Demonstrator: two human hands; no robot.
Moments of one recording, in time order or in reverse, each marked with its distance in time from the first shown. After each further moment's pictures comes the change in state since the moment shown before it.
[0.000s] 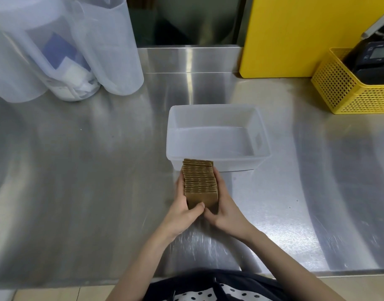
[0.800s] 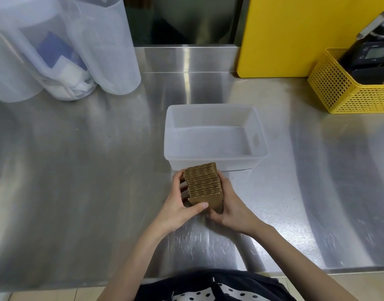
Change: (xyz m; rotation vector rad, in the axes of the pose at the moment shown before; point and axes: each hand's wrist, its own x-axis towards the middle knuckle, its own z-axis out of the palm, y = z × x) left_hand 0.008 -0.005 -0.014 0.159 -0.036 0.089; right_hand 0.003 0.006 -0.023 -0.223 -0.044 -0.014
